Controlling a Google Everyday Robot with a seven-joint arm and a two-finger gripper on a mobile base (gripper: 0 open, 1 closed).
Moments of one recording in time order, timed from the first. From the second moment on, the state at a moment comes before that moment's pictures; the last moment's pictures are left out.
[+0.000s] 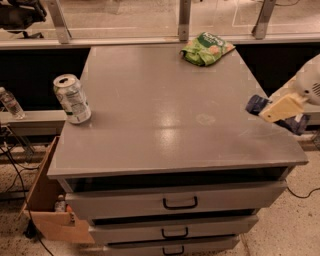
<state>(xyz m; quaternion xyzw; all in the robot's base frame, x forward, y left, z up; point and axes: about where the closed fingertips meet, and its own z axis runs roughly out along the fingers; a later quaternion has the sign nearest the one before) 0.524 -0.266 0.905 -0.44 0.86 0.02 0.27</state>
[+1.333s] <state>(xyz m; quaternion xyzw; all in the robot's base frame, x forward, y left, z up) 0.644 -0.265 0.911 -0.40 0.84 0.05 0.35</state>
